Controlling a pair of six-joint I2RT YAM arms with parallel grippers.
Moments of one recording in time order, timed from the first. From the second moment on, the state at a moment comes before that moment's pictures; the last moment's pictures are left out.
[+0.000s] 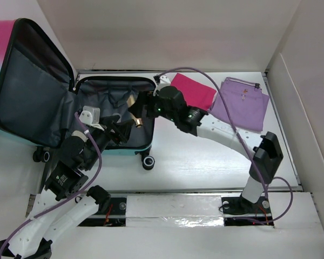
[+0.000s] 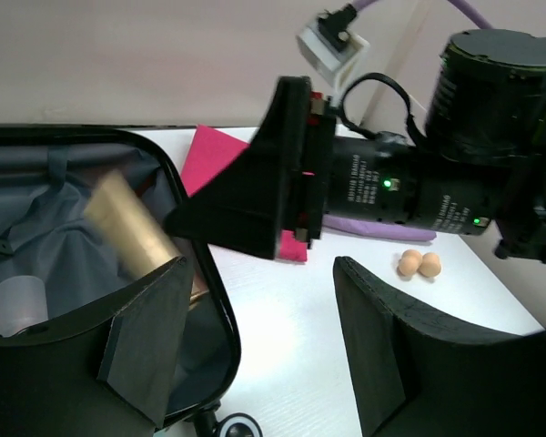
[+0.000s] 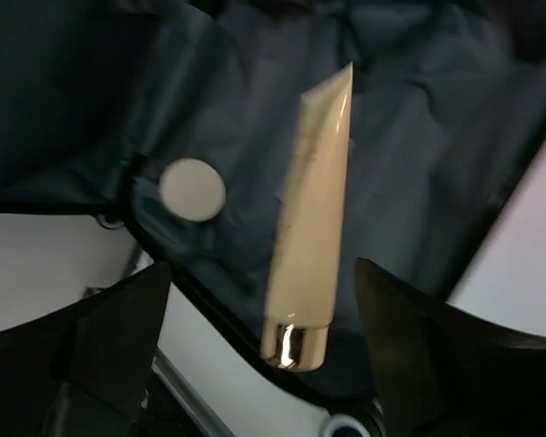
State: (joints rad) left arm -0.64 0.52 0.86 -0.30 -0.15 -0.32; right arm 0.92 1.70 1.51 -0.12 0.09 0.64
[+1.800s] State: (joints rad) left arm -0.64 0.44 0.86 -0.28 -0.06 -0.34; right arm 0.05 1.47 0.81 -0.29 0.33 0.76
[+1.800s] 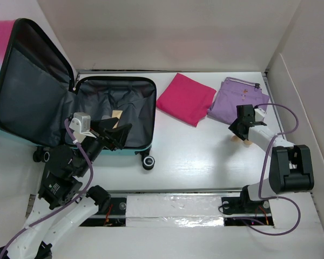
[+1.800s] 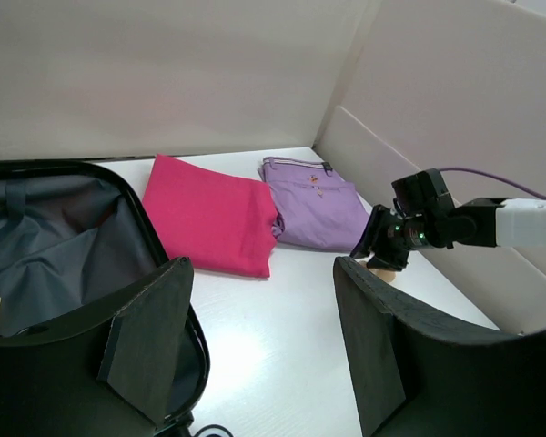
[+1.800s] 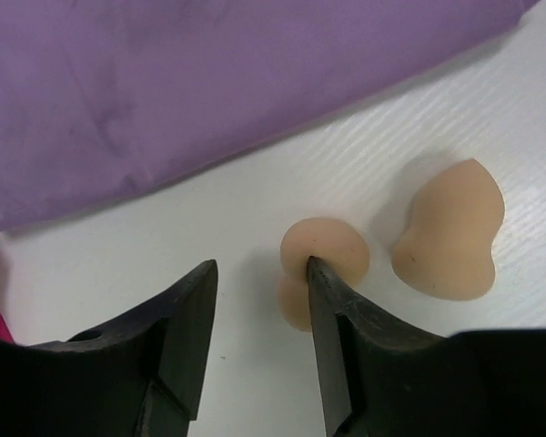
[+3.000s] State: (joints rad) left arm -0.64 0.38 0.86 -0.27 -0.07 -0.34; right arm 0.42 1.19 0.95 -0.45 0.30 0.72
